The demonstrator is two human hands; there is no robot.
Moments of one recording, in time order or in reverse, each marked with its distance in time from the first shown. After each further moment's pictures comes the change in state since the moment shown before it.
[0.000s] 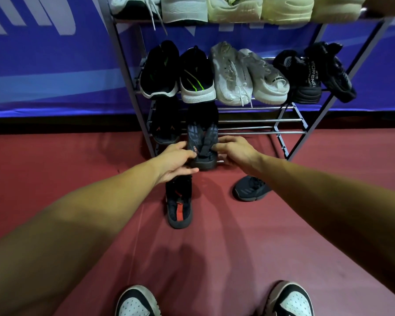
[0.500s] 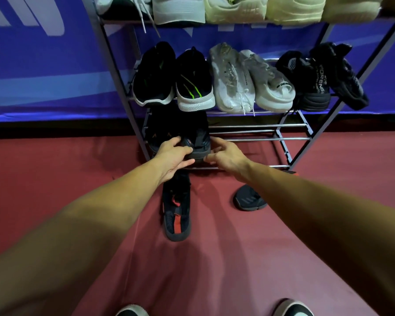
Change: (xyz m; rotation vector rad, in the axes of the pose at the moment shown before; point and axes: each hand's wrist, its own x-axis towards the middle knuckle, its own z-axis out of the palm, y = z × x) left_hand 0.052 0.014 0.000 -0.159 0.165 0.084; right_hand 0.038 0.000 0.011 -0.233 0.003 -0.102
